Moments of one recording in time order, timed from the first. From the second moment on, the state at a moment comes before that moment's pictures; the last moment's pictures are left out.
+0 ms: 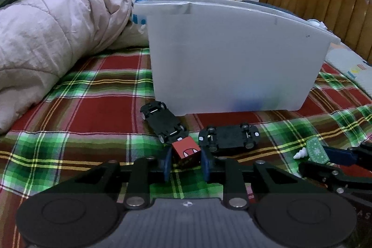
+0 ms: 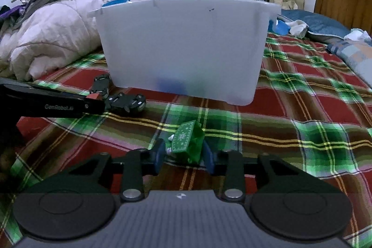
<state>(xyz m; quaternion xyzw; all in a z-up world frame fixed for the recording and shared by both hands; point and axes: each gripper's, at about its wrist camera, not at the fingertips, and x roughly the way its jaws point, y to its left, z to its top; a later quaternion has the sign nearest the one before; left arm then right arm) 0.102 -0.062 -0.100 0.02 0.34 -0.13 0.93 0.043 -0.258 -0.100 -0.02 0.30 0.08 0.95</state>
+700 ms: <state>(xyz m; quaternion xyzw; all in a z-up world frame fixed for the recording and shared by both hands) 0.084 -0.042 0.017 -0.01 0.26 -0.15 0.95 0.022 -0.279 0.005 -0.02 0.18 0.09 0.98</state>
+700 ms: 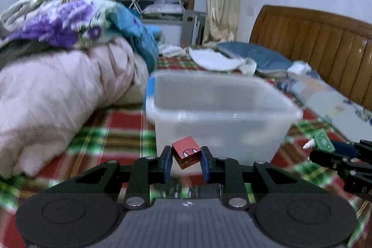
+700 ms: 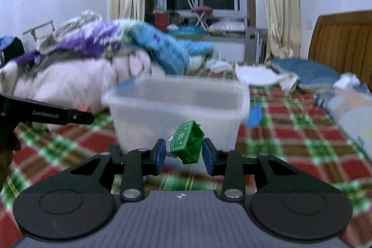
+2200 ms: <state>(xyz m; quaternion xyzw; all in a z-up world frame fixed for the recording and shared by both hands) 0.117 -0.044 -0.074 0.03 0.31 -0.10 0.95 0.055 -0.216 -0.071 -0.04 0.26 0.11 0.96</state>
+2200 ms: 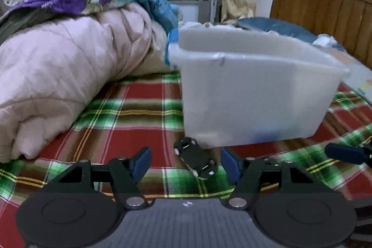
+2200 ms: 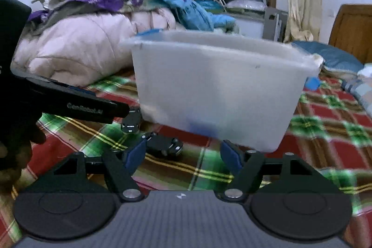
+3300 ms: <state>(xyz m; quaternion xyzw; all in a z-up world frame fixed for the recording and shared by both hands) 0.165 -0.034 -0.104 0.07 0.34 -0.13 0.93 0.098 -0.185 -0.095 -0.04 0.30 0.13 0.94</state>
